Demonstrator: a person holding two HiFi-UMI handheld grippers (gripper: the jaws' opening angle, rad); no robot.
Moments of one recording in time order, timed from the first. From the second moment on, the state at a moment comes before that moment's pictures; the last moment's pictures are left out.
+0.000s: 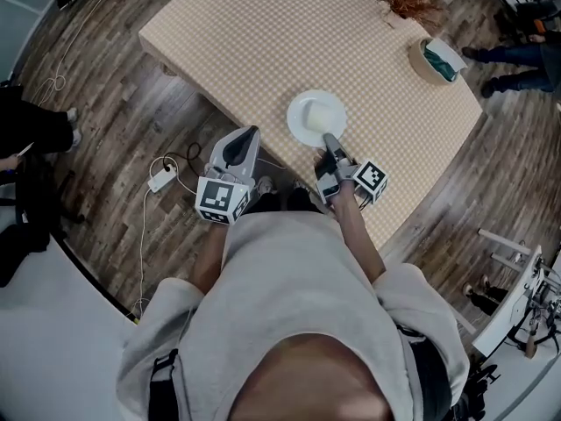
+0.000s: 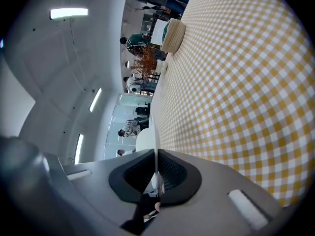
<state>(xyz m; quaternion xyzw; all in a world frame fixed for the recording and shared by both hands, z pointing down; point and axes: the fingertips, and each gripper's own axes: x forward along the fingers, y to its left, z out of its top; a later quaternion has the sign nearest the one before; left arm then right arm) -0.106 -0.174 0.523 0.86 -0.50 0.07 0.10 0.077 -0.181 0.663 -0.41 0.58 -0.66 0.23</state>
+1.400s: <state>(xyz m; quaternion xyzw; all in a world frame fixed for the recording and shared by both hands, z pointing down) -0.106 -0.174 0.591 0.83 -0.52 0.11 0.16 0.086 -0.198 0.740 -0.40 0.56 -0.70 0.20</state>
